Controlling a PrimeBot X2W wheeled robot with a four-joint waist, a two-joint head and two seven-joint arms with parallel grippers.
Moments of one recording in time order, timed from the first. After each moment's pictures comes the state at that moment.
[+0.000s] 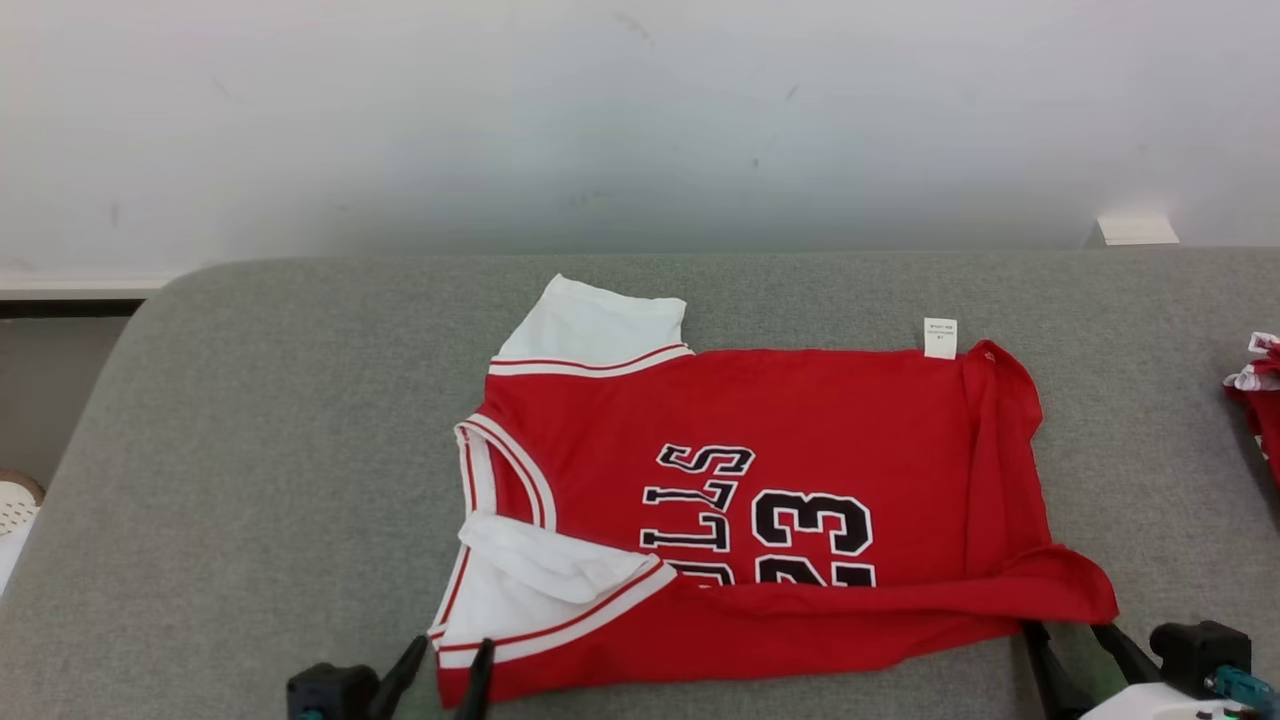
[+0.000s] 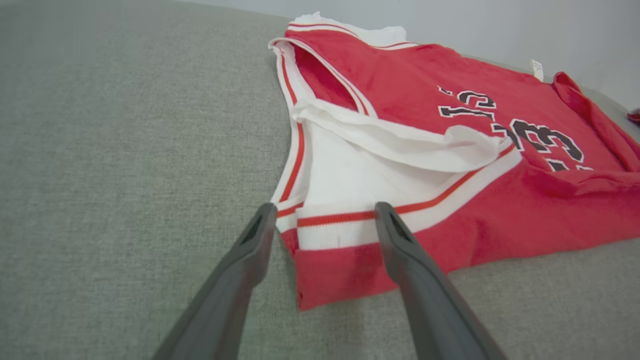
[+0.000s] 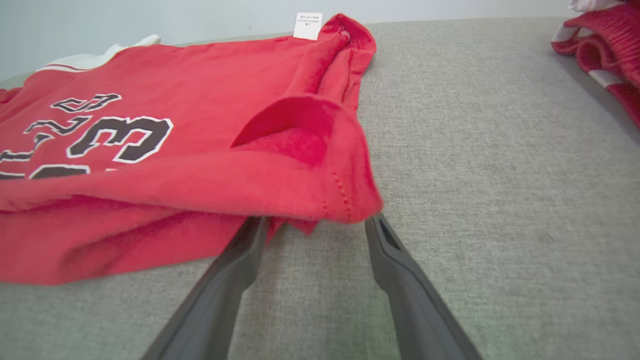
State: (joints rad) left arm -0.13 0.33 -0.56 0.36 -0.63 0.13 -0.24; right arm -0.22 -0.25 0.29 0.66 0.54 0.13 -0.17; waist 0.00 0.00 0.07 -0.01
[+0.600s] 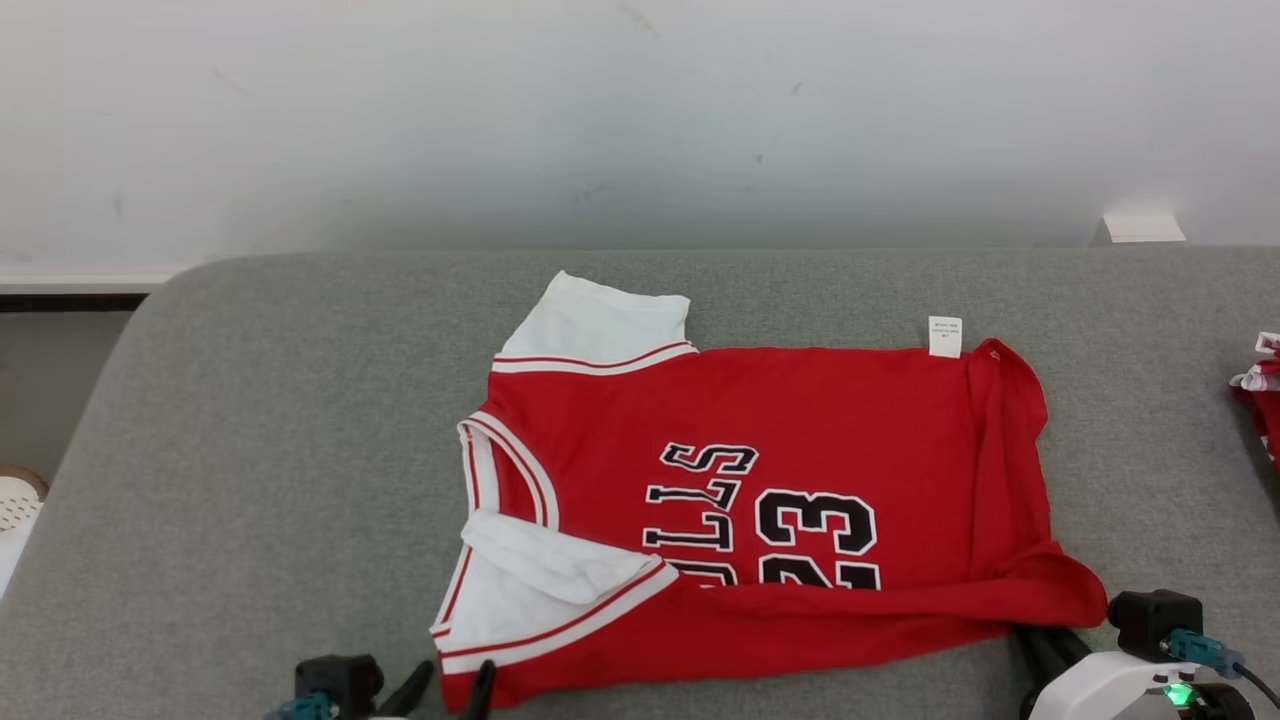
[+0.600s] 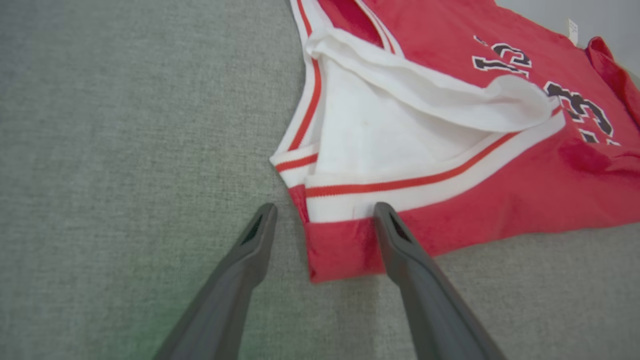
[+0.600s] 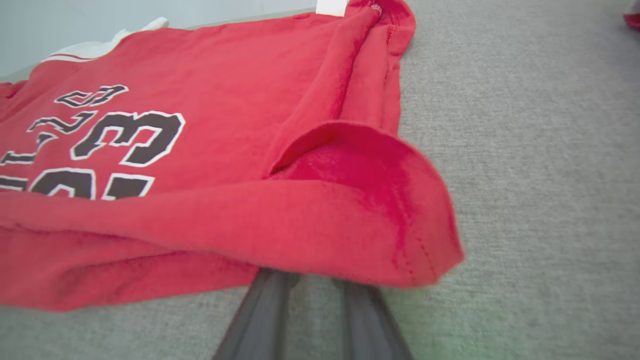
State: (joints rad) left arm -0.15 0.33 -0.57 0.41 -0.70 0.13 -0.08; right arm -0.36 -0.23 0.45 0.83 0.67 0.13 -0.18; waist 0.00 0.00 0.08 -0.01
